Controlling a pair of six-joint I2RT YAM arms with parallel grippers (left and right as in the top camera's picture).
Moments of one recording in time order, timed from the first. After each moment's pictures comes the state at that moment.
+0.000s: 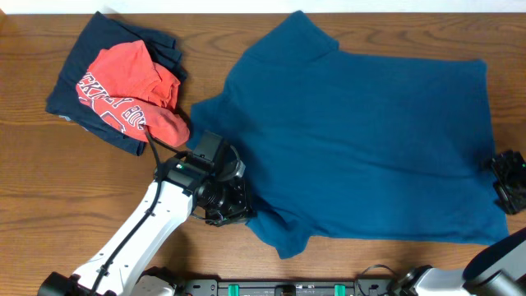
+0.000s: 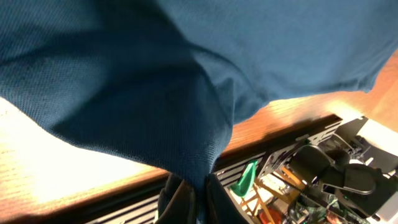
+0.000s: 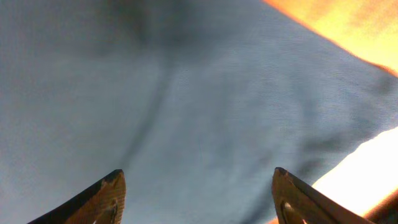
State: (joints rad) left arm -0.43 1.31 0.80 -0.92 0.63 -0.64; right arm -0.81 1.62 1.16 -1.03 -0.11 0.40
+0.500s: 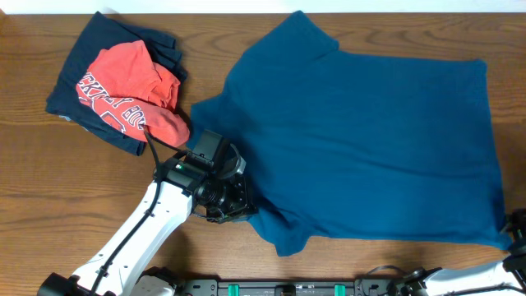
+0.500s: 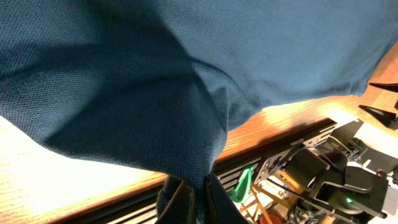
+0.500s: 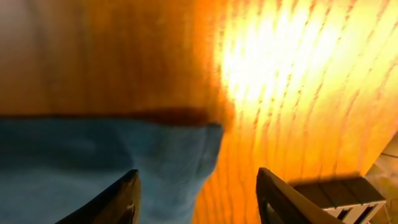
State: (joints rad) left arm -0.43 1.31 0.80 -0.88 0.63 -0.64; right arm -1.10 1.85 1.14 -1.03 0.10 0.49
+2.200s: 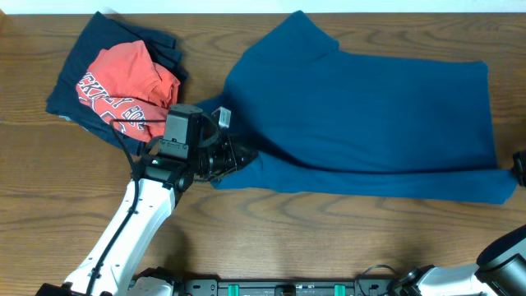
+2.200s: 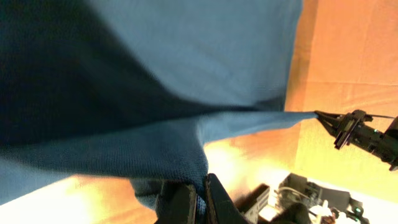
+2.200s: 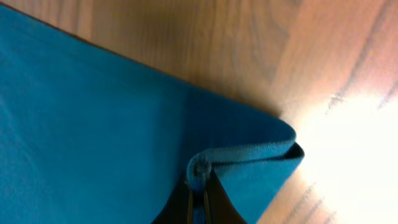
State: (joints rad) left arm -0.26 1.29 0.81 -0.40 0.70 -0.70; right arm -0.86 1.69 1.22 -0.77 -0.18 0.53
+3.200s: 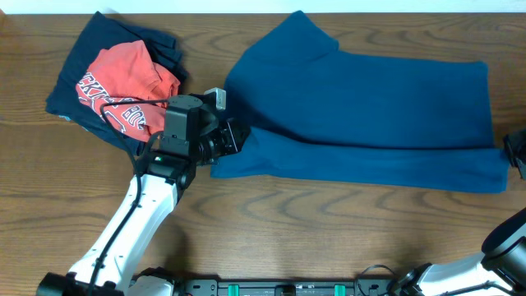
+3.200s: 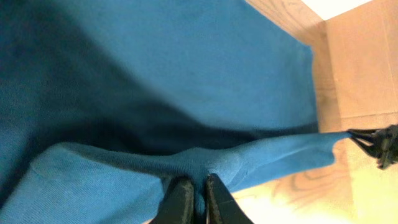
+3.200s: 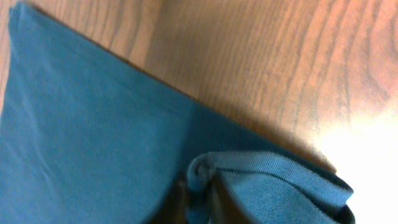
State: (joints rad) left arm -0.26 1.33 0.81 -0.20 0.50 -0.58; right arm -0.76 1.78 1.22 -0.56 -0.17 0.55
